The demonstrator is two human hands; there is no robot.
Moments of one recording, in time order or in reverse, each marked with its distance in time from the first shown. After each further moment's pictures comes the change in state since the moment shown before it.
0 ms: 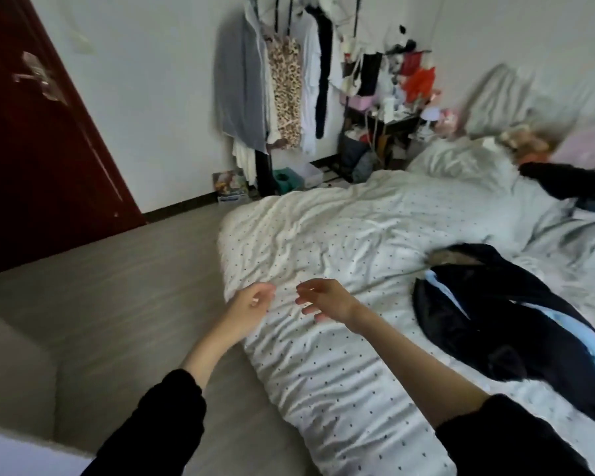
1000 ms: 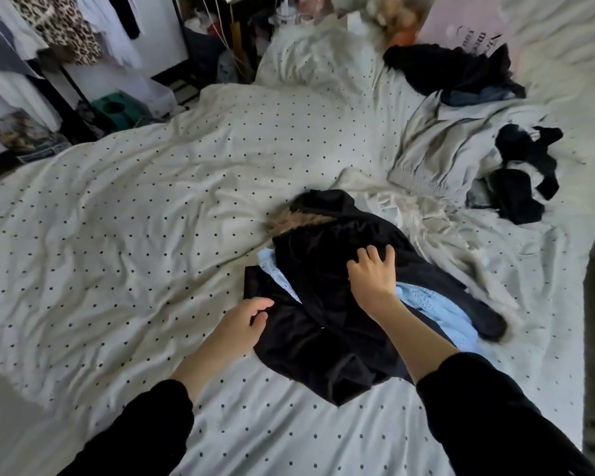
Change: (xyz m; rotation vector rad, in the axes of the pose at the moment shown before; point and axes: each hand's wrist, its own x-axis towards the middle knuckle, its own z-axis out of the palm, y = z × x) left_hand 0.193 0.067 0.405 0.342 -0.530 0.069; right_hand 0.063 0.310 -0.406 -1.322 0.458 0.394
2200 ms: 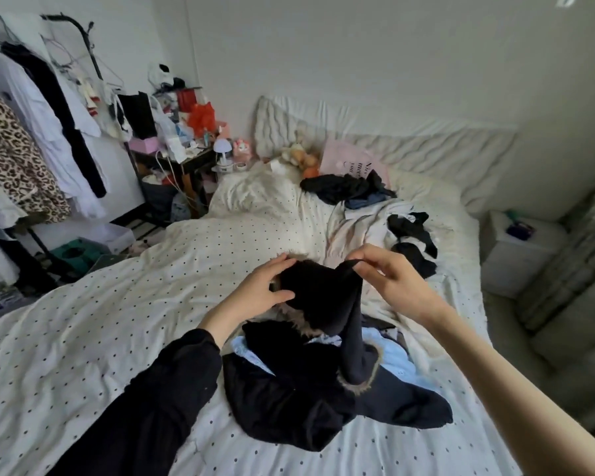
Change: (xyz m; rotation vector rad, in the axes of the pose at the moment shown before) left_hand -0.016 0.190 -0.094 0.036 -0.088 0.577; right_hand -0.199 0.091 -0.231 1.230 0.519 -0.216
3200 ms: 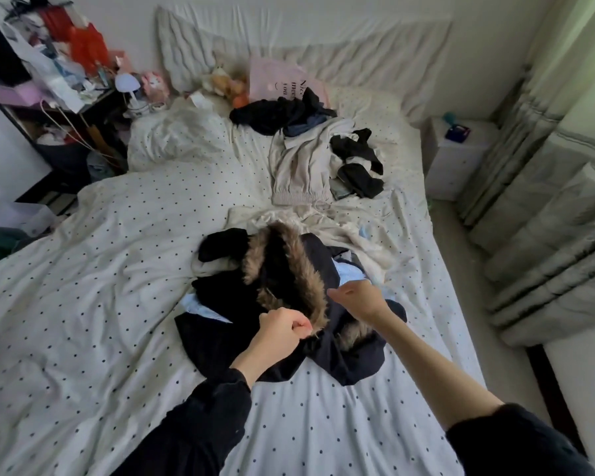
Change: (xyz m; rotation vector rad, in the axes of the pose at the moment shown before) left_hand -0.041 -0.014 0.178 0.151 -0.306 -0.184; right_hand -0.094 0.159 0.054 -0.236 -0.010 0.945
